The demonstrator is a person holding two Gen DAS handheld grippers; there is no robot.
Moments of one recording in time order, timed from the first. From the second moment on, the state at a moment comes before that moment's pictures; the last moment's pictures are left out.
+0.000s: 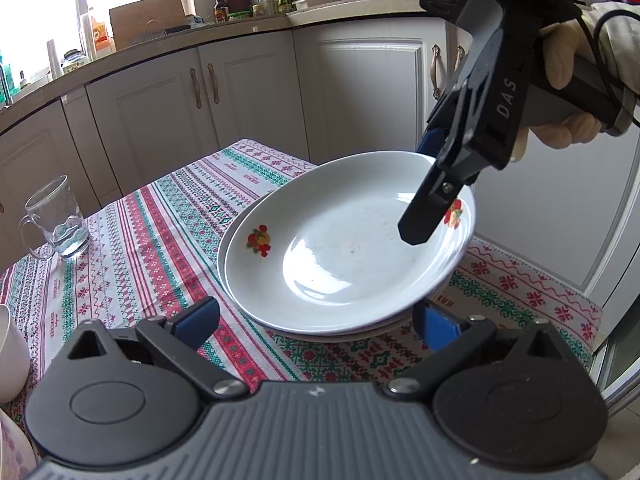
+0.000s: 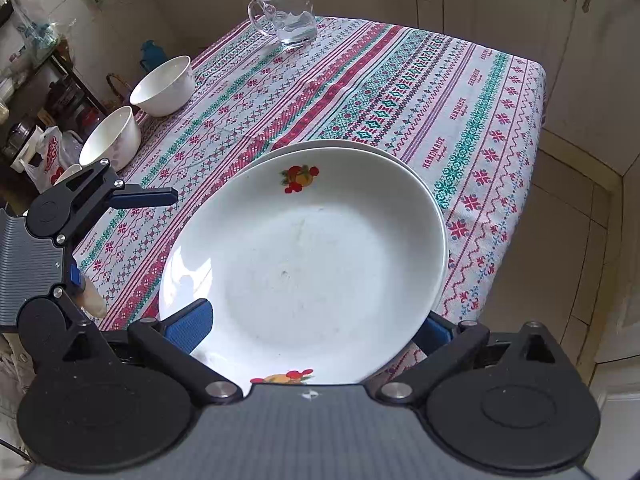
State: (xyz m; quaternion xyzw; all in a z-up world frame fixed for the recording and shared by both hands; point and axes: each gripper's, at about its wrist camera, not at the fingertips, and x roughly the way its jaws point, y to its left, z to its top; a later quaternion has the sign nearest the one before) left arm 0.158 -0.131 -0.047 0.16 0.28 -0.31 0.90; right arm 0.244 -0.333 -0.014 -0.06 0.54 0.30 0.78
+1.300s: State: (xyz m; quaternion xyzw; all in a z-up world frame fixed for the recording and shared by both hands) left arm 0.121 -0.074 -0.017 0.12 0.26 -0.29 0.91; right arm 0.150 -0.285 0.008 -0.12 0.38 0.21 0.90
